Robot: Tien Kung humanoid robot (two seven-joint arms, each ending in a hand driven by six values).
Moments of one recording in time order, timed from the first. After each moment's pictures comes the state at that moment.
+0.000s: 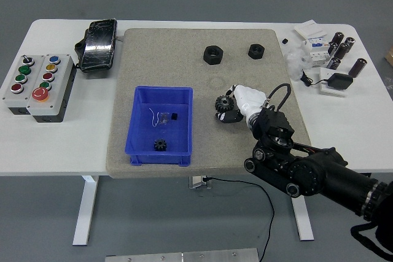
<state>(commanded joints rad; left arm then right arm) 0.00 0.10 -1.59 -0.18 1.49 0.05 0.26 0.72 -0.10 0.45 0.98 -1.73 -0.33 -0.60</state>
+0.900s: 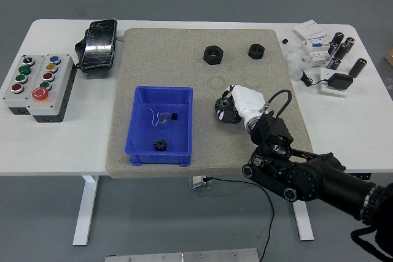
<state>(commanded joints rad) -0.01 0.10 -1.58 -0.18 1.48 0.05 0.25 0.71 -0.10 0.44 0.98 -1.75 -0.44 -0.56</state>
